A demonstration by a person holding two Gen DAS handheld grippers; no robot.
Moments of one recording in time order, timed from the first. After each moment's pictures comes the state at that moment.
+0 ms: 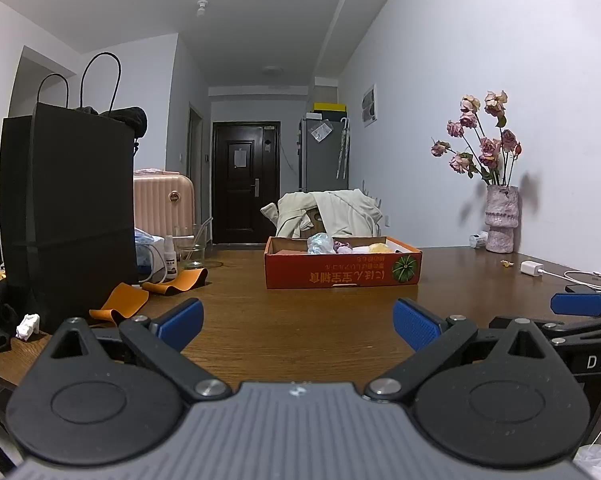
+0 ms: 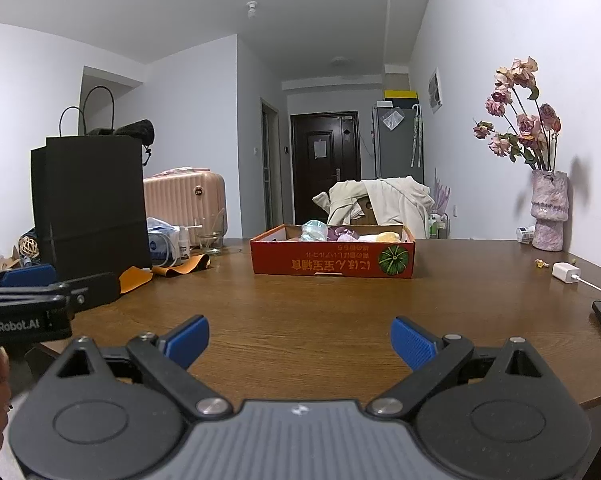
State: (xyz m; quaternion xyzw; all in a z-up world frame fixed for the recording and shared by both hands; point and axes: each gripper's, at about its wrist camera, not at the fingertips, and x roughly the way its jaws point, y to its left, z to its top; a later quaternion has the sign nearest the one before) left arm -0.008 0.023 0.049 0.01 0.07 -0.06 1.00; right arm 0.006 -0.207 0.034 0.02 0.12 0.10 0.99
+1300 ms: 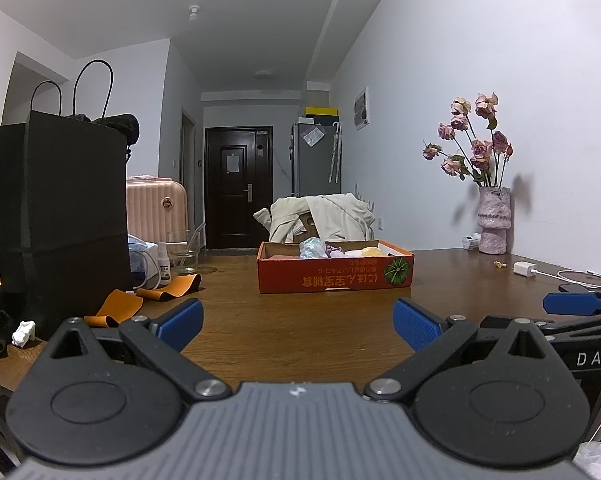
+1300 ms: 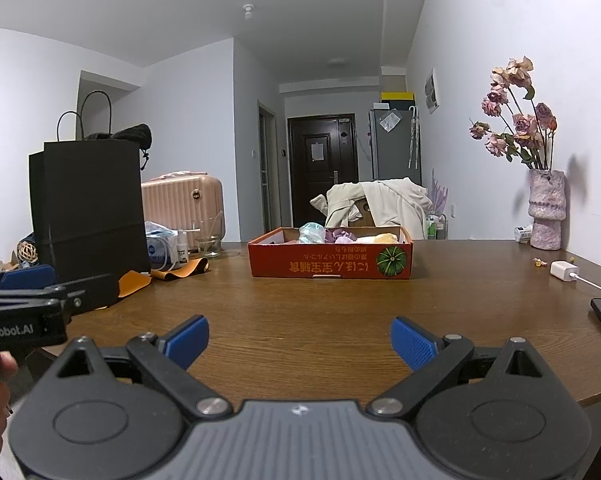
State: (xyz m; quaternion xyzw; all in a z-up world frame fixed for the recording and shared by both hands) left arm -0.011 0.021 0.050 0.01 0.07 -0.07 1.00; right arm 0.003 -0.209 0.031 0.03 0.11 0.10 0.99
